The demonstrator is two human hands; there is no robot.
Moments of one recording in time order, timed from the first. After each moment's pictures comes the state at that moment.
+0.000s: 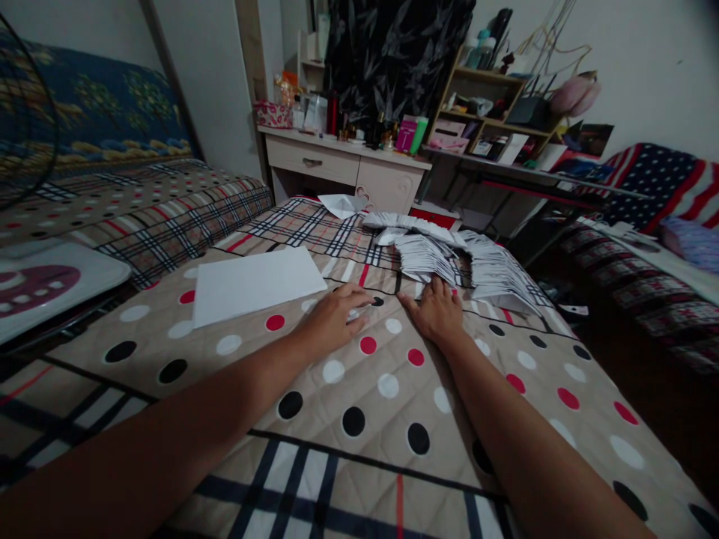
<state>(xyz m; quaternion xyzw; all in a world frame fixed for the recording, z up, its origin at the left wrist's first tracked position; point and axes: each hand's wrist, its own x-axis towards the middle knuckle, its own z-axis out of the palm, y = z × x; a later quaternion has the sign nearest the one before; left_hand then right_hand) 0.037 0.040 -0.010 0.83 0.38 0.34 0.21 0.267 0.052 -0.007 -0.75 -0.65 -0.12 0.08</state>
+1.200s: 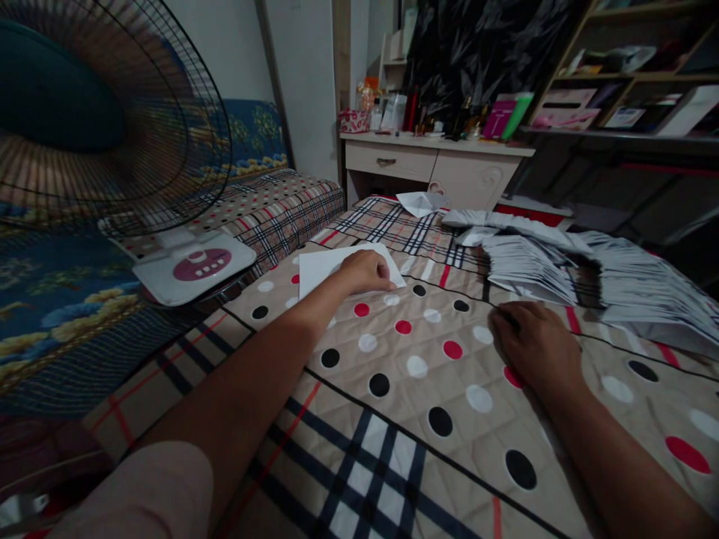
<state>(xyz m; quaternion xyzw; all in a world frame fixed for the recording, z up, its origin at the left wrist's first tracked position) -0.058 0.099 0.028 0.78 0.58 0.18 0.16 0.262 0.025 -0.005 -0.60 -0.76 -0.14 0.21</state>
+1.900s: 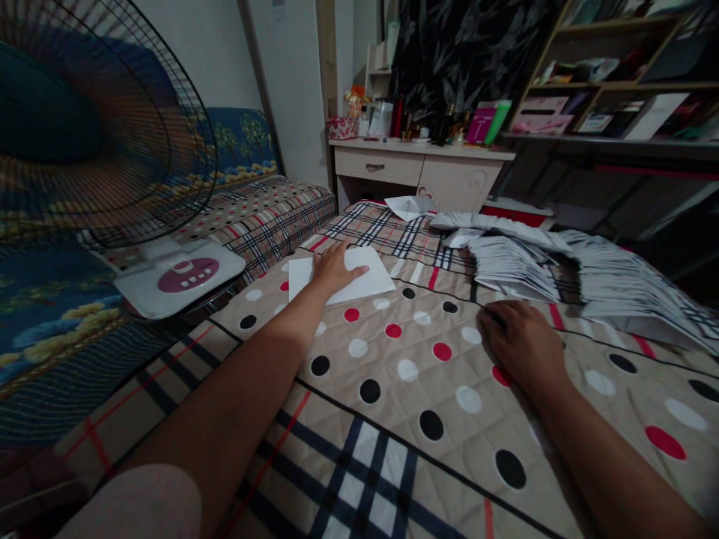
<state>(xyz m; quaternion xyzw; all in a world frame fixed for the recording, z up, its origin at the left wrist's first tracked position) -0.086 0.115 0.000 0.68 0.70 0.23 0.02 0.263 0.025 -0.006 -0.61 -0.75 -0.13 0.21</state>
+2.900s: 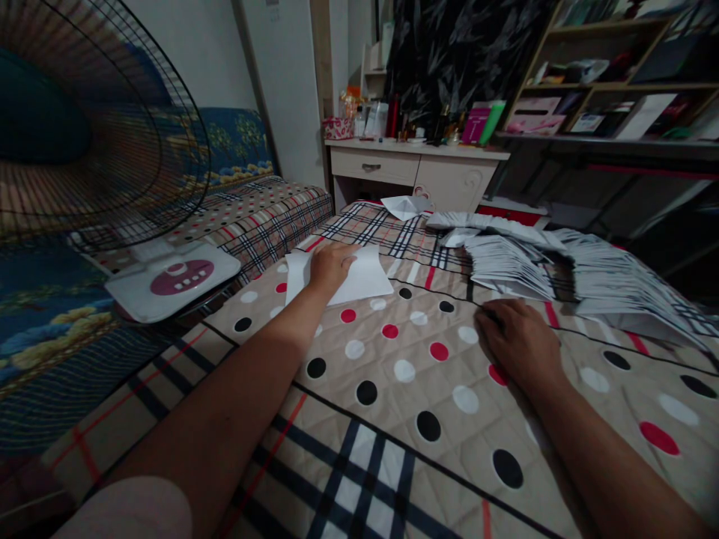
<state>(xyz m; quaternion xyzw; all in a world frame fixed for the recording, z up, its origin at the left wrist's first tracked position) -0.087 0.119 0.000 0.74 0.56 0.37 -0.07 0.266 0.027 -0.008 -0.60 -0.75 -0.11 0.25</state>
